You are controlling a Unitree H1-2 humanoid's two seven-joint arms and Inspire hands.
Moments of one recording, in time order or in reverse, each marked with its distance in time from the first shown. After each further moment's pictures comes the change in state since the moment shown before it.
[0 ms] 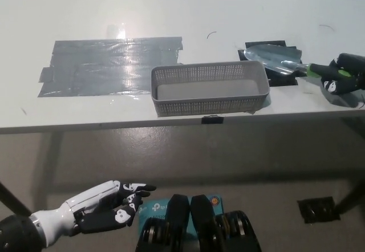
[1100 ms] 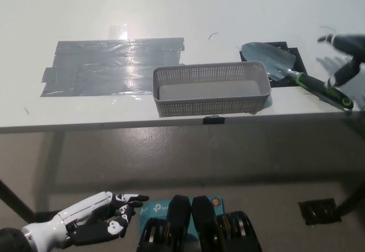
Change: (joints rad) left_arm 0.056 0.015 0.017 -0.023 0.007 0.000 0.000; right_arm 0.039 -0.097 0.078 -0.528 -0.135 0.339 0.146
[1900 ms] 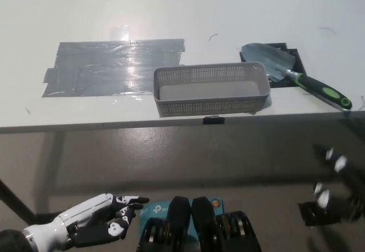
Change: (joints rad) left_arm 0.010 -0.006 -0.003 0.002 0.005 -0.001 0.000; right_arm 0.995 0.349 -0.492 -0.841 0.163 0.074 -0.129
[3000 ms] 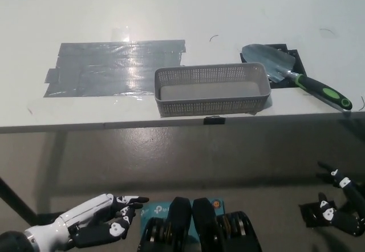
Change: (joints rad) left_arm 0.008 -0.016 0.007 -0.001 0.036 0.000 0.000; right_arm -0.006 -0.080 0.019 0.140 0.086 -0.111 -0.072
